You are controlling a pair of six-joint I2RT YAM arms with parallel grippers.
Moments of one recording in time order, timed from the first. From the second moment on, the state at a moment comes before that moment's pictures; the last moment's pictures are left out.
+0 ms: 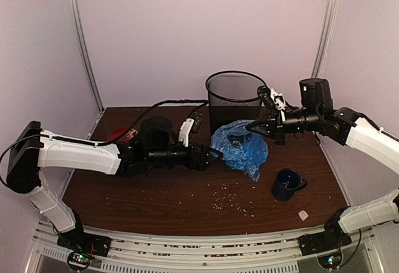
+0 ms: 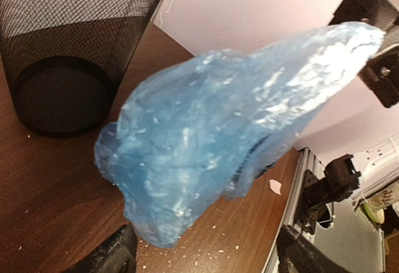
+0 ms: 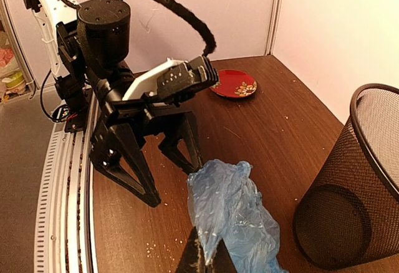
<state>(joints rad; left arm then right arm) -0.99 1.59 0.96 0.34 0.21 -0.49 0.55 1.18 1.07 -0.33 -0.68 -0.31</state>
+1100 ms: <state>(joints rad) -1.08 1.54 1.05 0.23 0.16 0.08 0.58 1.37 1.25 -0.71 -0.79 -0.61</state>
